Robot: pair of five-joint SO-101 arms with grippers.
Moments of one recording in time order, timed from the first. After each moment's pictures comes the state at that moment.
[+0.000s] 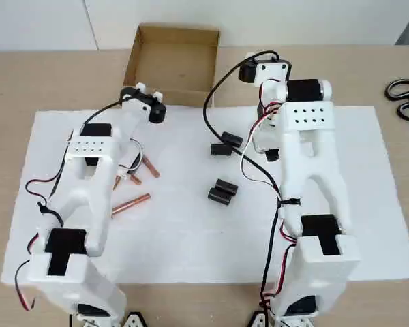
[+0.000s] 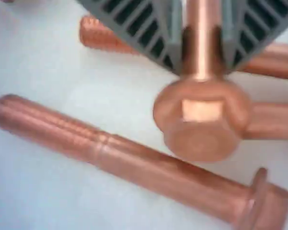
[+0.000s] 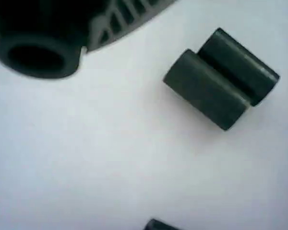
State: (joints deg) left arm -2.8 9.5 15.0 65.6 -22.5; right arm -7.0 15.5 -21.3 93.1 8.8
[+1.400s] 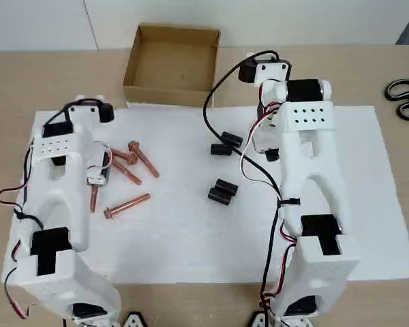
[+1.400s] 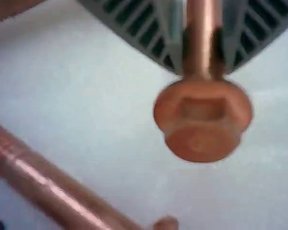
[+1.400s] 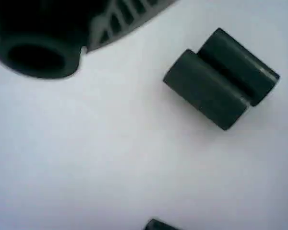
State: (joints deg) left arm -14.3 9.9 13.8 76.8 -7.3; right arm -7.0 15.5 -21.3 93.1 8.8
